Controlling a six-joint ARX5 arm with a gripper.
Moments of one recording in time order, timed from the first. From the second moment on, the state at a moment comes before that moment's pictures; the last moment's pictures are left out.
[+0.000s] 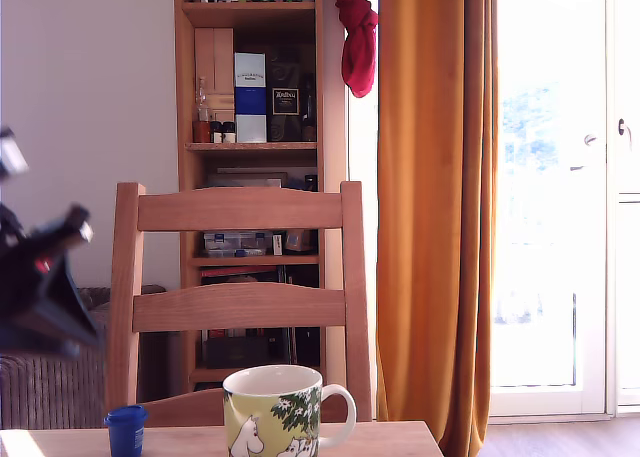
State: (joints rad) arm -0.26 1.50 0.42 0.26 0.31 -0.27
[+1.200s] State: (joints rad) arm -0.27 1.92 0.99 -0.26 0.17 -0.06
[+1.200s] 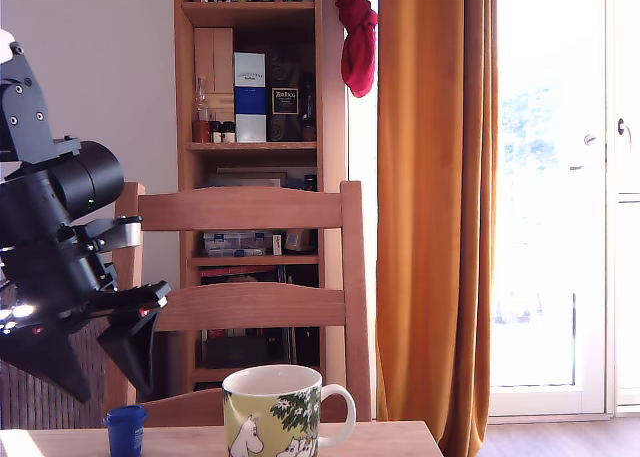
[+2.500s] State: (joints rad) arm -0.27 2.10 1.13 -0.35 0.19 -0.06
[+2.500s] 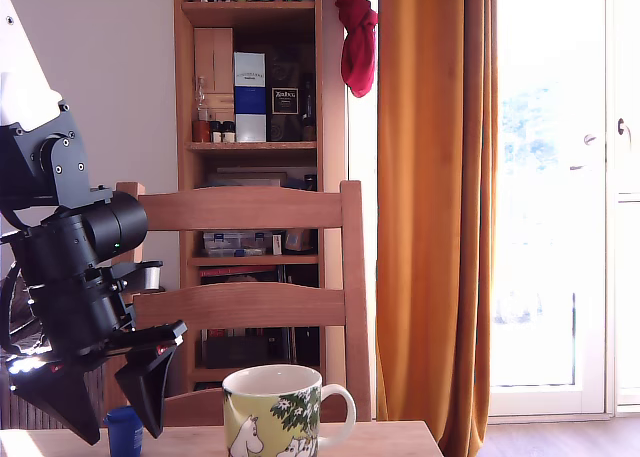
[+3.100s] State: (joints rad) arm -0.27 2.10 1.13 -0.32 0.19 -0.06
